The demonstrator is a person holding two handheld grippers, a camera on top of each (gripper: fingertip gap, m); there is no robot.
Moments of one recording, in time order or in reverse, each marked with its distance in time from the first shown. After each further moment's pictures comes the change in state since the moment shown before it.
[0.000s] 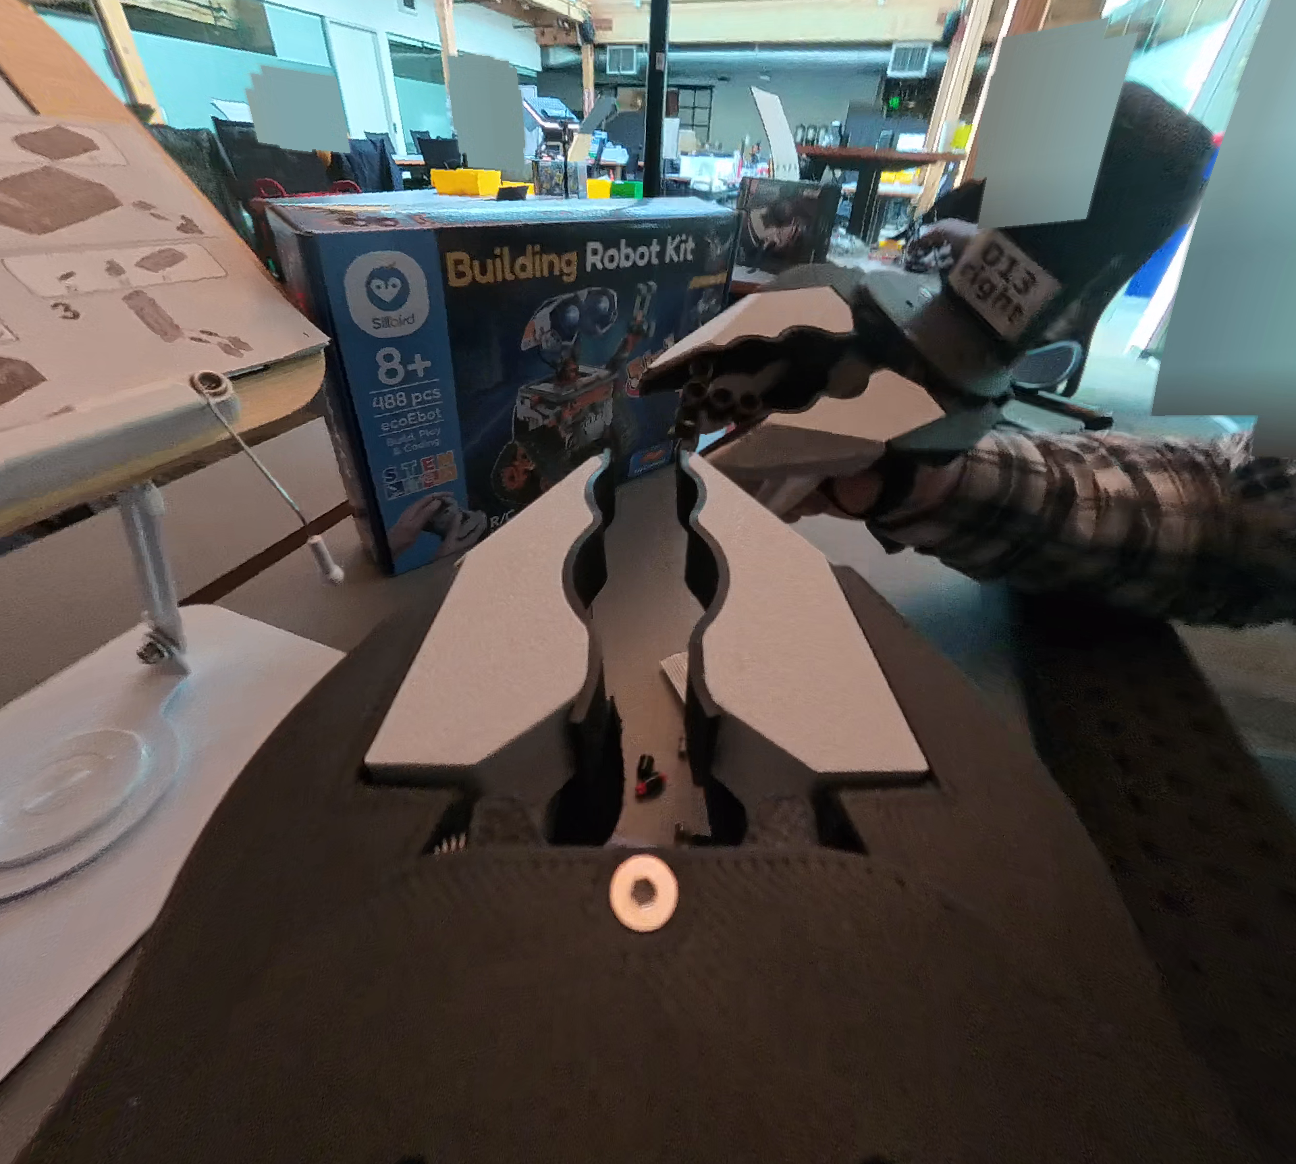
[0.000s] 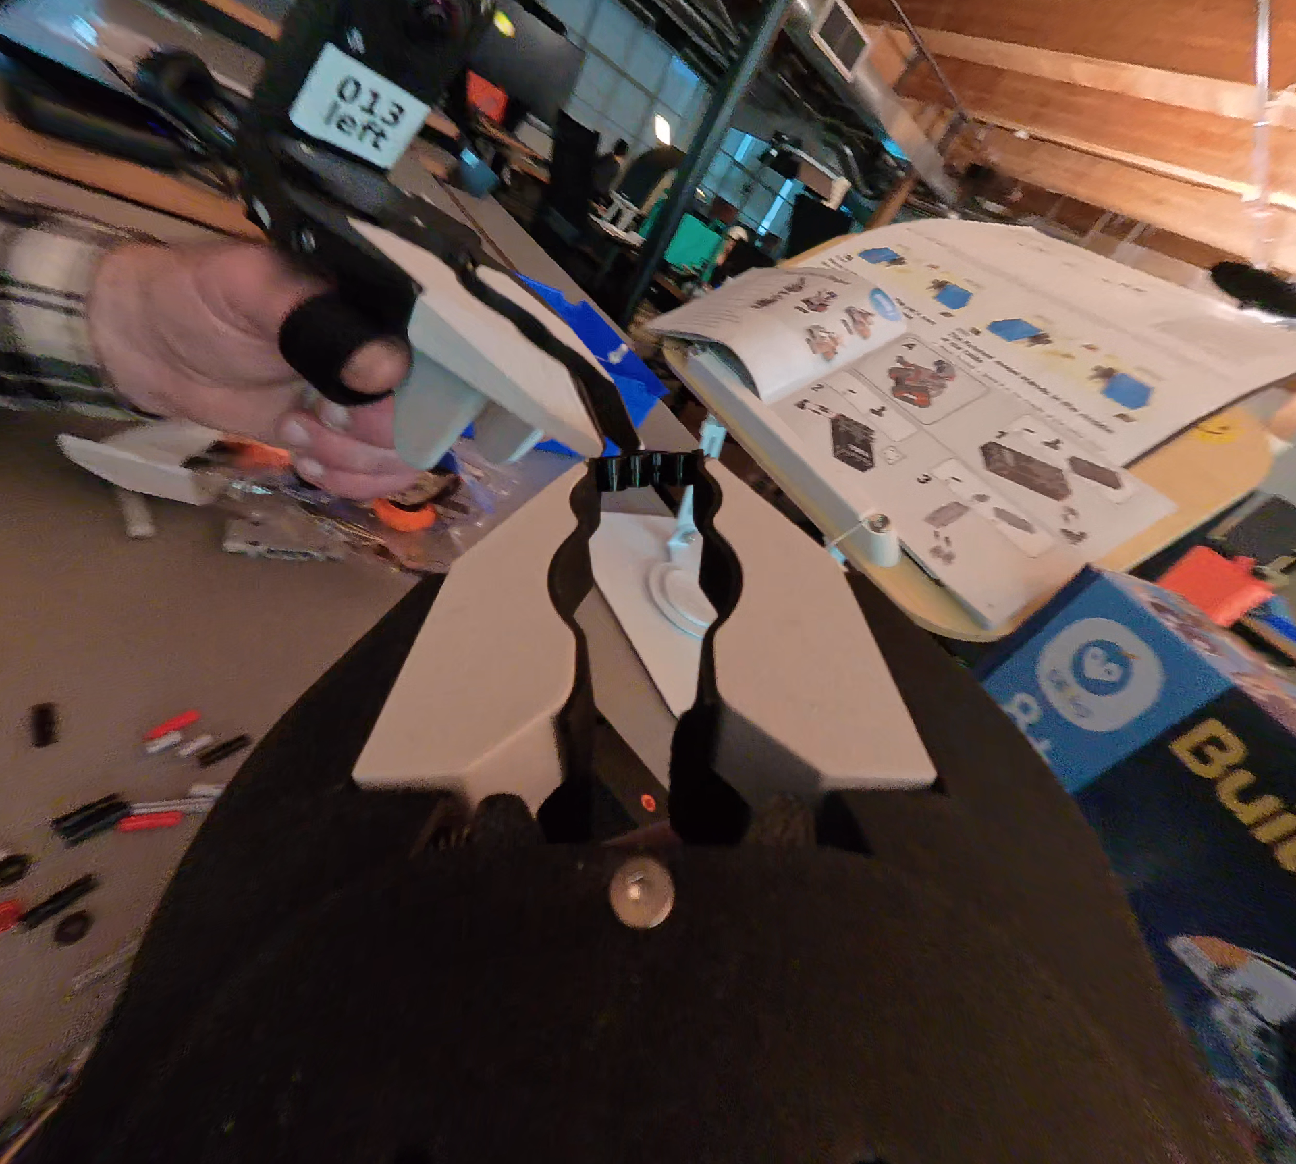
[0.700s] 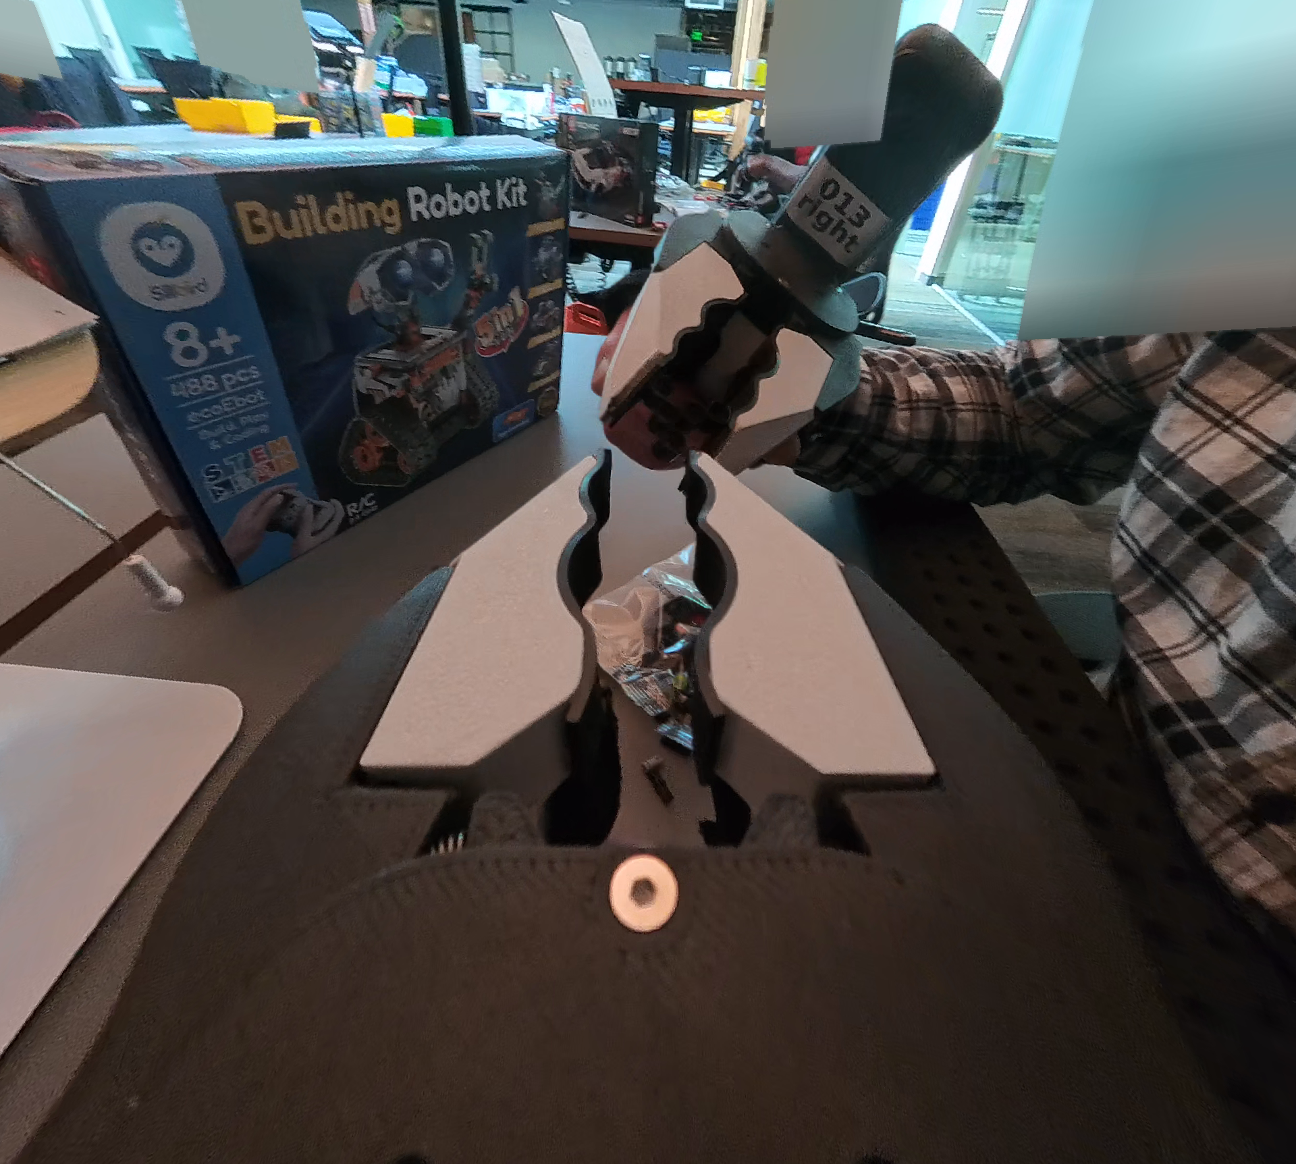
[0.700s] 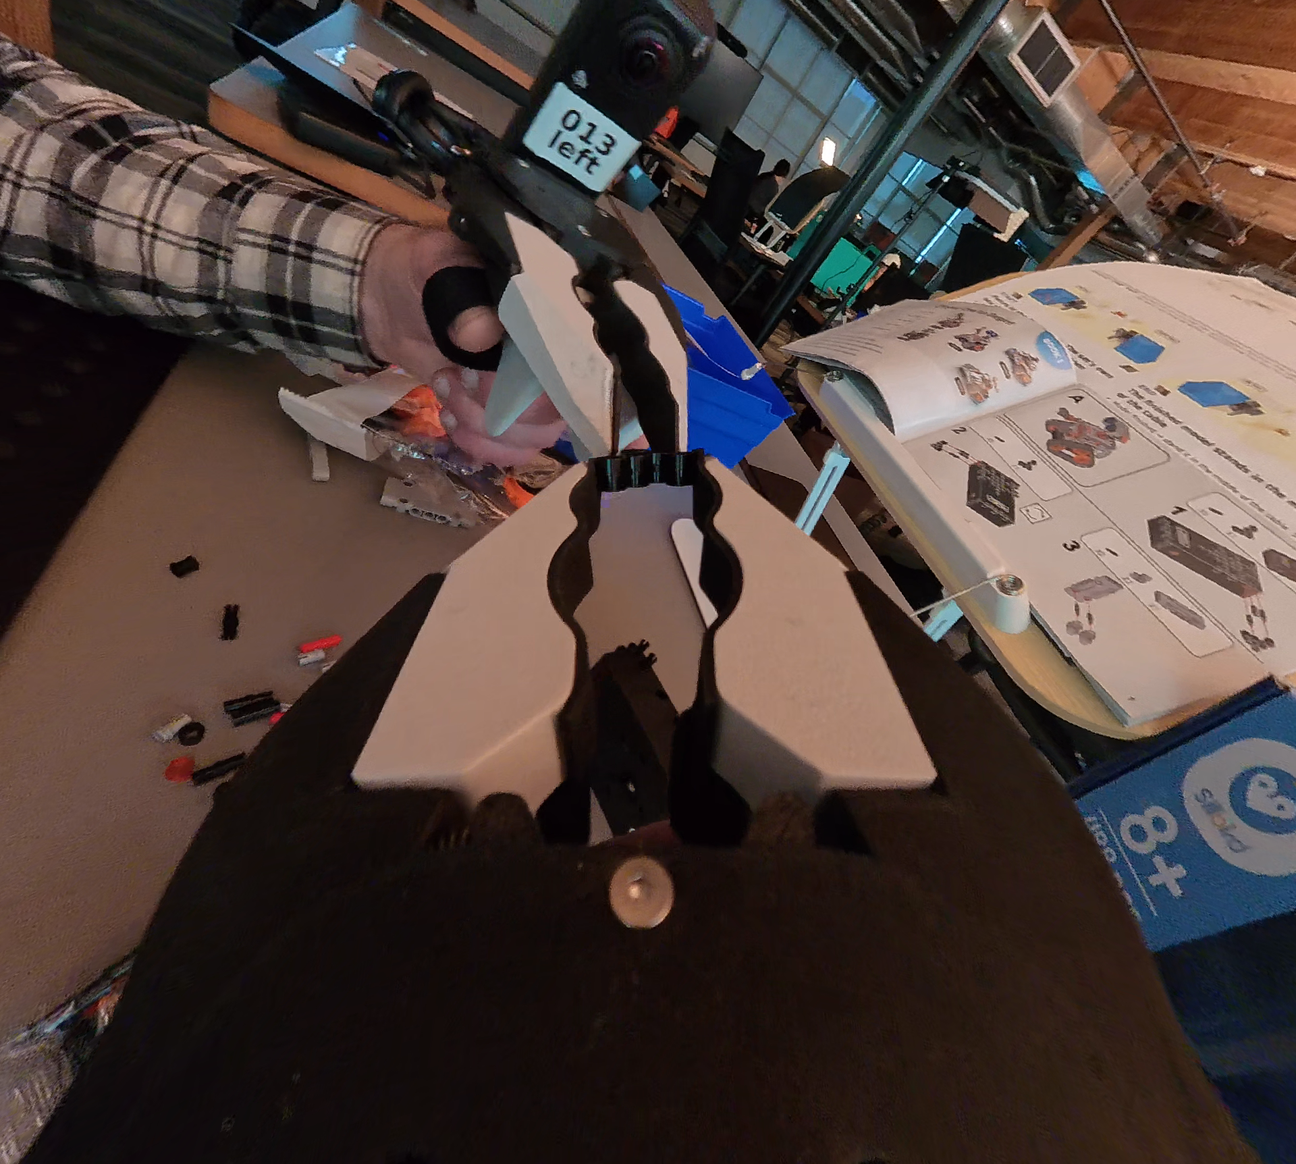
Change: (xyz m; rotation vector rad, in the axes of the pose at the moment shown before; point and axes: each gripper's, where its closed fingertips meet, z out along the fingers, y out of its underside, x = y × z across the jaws) left arm 0.031 0.011 -0.013 -0.079 0.283 -0.010; right arm -0.037 -0.005 -0.008 0.012 -0.230 -0.053
